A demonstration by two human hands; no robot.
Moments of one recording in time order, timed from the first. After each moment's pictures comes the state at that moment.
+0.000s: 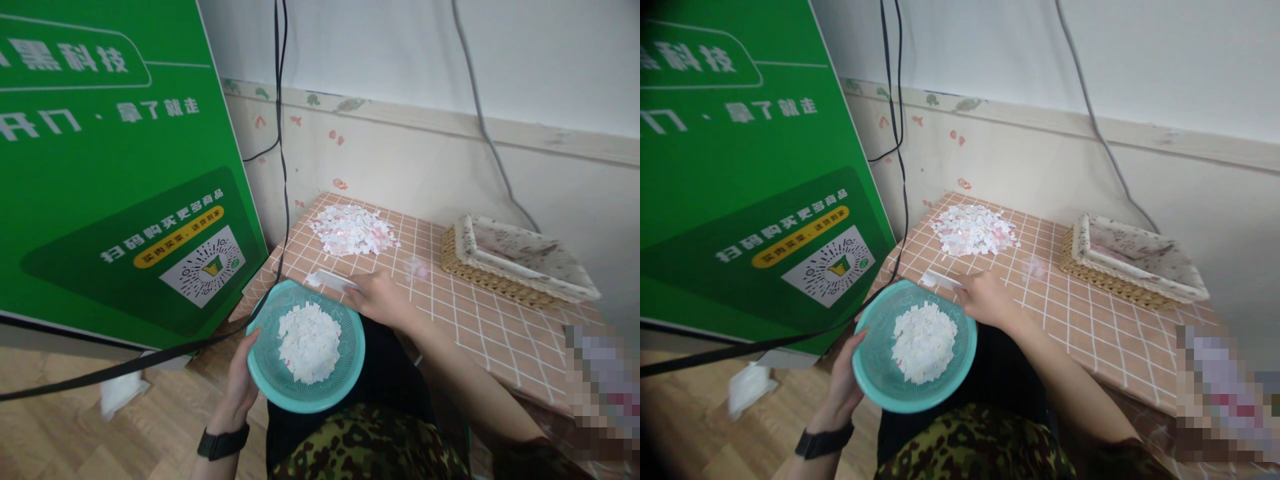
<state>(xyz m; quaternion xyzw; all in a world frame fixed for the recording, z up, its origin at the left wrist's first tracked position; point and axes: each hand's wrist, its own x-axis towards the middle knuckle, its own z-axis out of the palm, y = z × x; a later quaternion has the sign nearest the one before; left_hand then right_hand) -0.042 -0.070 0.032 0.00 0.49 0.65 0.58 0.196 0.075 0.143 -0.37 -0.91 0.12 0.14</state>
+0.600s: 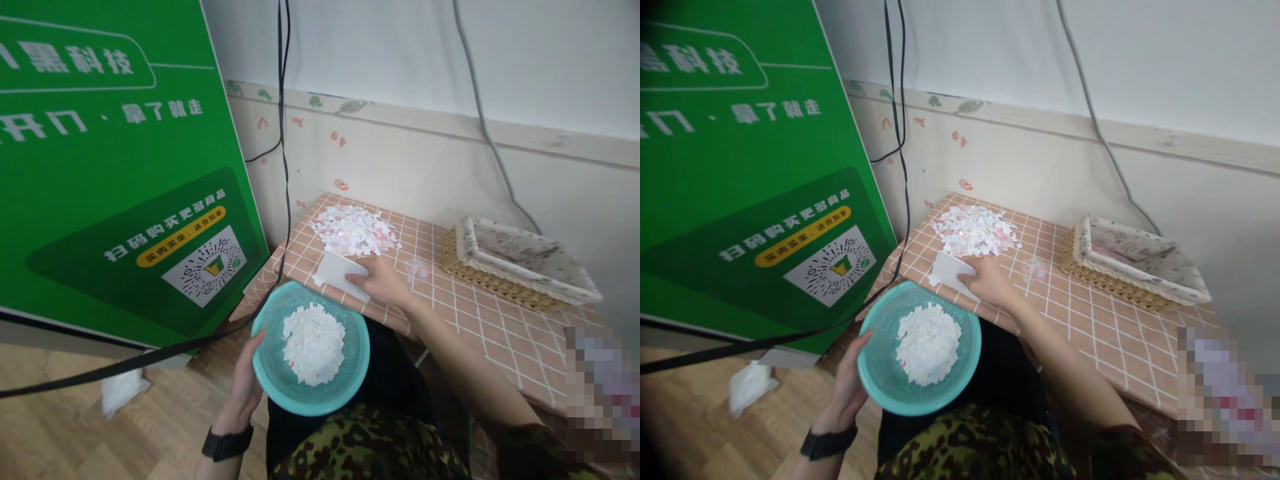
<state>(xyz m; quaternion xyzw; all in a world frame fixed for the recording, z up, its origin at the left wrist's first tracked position) -0.037 -0.072 0.027 0.02 0.46 0.65 0.60 0.195 0.106 0.141 -0.41 -0.85 0.26 0.21</state>
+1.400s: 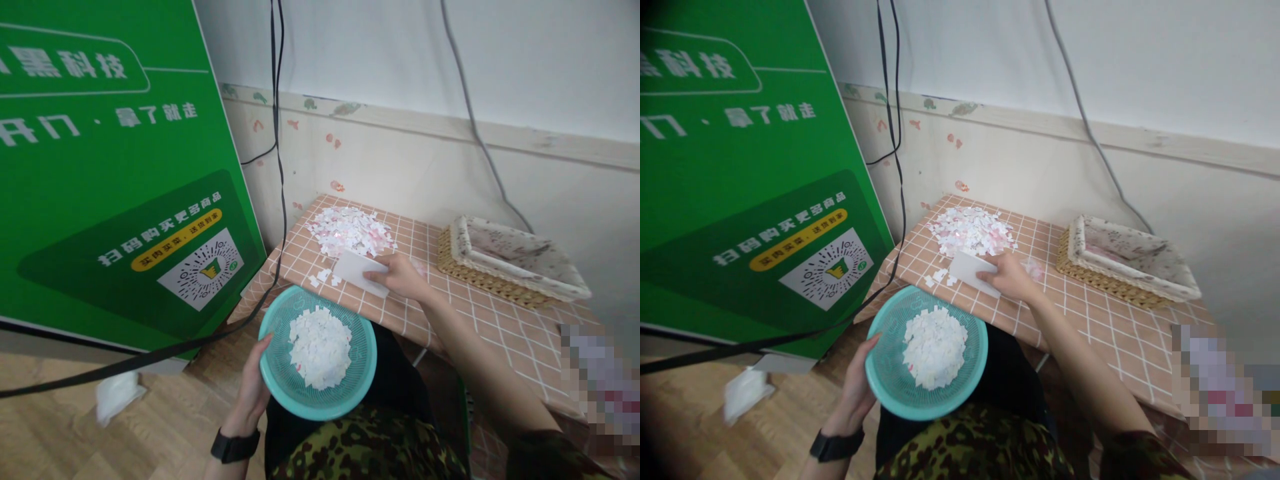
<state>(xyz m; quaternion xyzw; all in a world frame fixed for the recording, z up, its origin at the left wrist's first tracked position) -0.018 -0.070 0.029 0.00 0.46 0.64 0.61 0.247 0.127 0.140 -0.41 -0.85 0.27 0.21</state>
